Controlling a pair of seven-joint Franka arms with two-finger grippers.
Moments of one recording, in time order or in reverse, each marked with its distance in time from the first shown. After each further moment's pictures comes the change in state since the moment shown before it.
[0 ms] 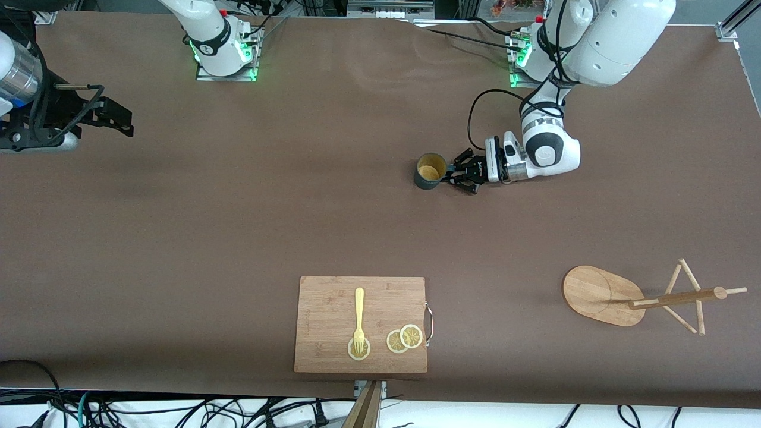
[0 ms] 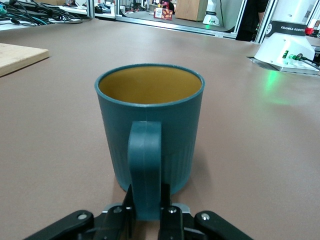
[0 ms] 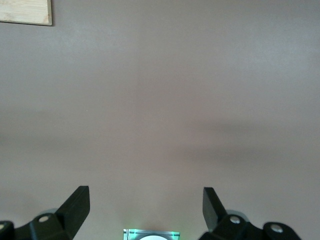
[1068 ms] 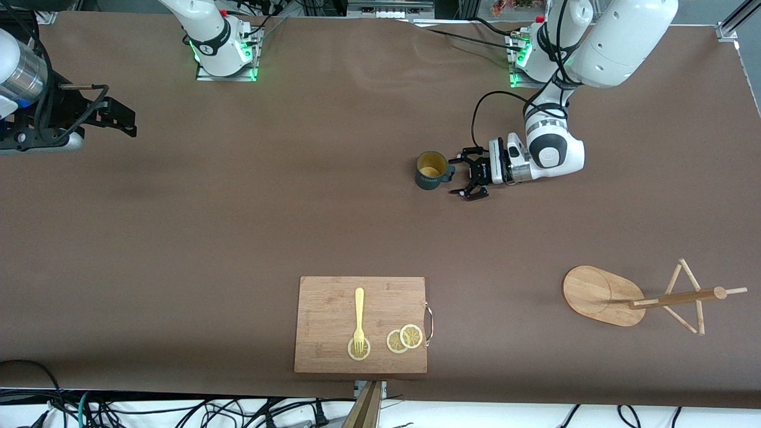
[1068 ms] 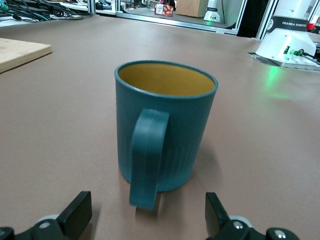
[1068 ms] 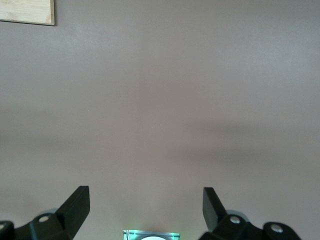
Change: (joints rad) left arm -0.002 0.002 0.016 0.000 0.011 -0.001 -0.001; right arm 0.010 -0.001 0.003 -0.003 -0.001 0.005 0.000
